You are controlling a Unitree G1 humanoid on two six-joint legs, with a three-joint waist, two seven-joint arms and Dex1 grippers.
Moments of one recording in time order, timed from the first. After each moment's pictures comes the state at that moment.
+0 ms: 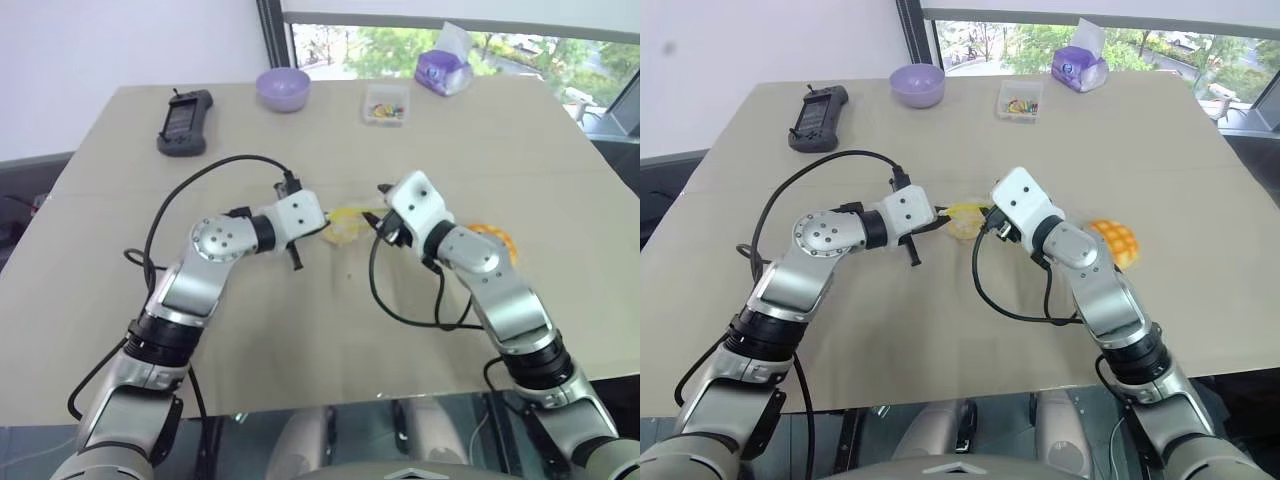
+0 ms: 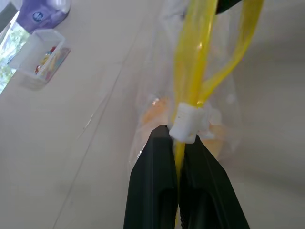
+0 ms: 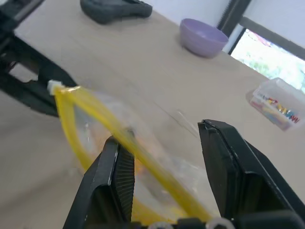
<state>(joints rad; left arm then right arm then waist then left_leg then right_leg) -0.55 0.62 -0.21 -0.08 0.06 0.21 -0.85 -0.54 -0.28 0.30 -0.34 -0.12 0.65 0.44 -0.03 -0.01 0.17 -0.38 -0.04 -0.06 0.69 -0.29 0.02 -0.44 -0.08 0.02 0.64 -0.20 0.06</state>
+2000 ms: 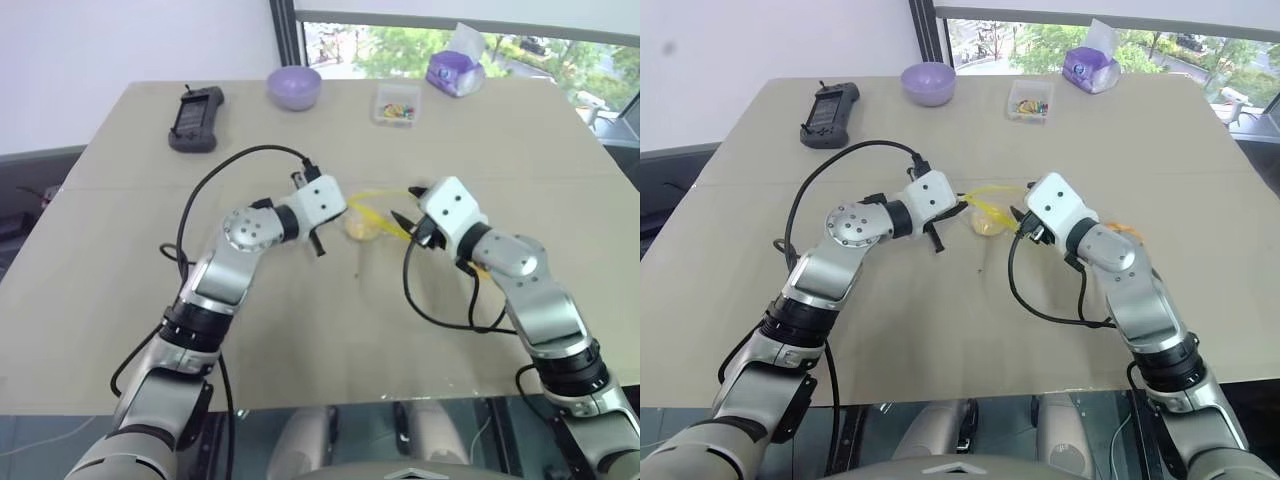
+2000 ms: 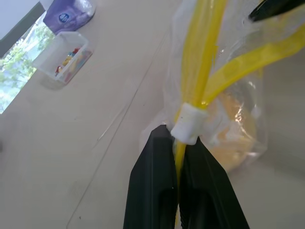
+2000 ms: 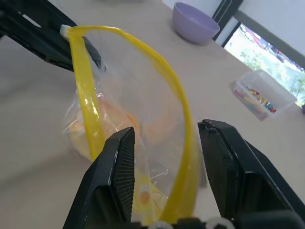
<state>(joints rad) -0.64 0.49 -0.24 0.00 0.13 0.30 -0.74 -0.45 -0.46 0.22 -0.42 -0.12 0.54 0.56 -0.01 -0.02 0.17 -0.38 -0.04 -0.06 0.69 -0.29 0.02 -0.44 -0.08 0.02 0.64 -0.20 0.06</state>
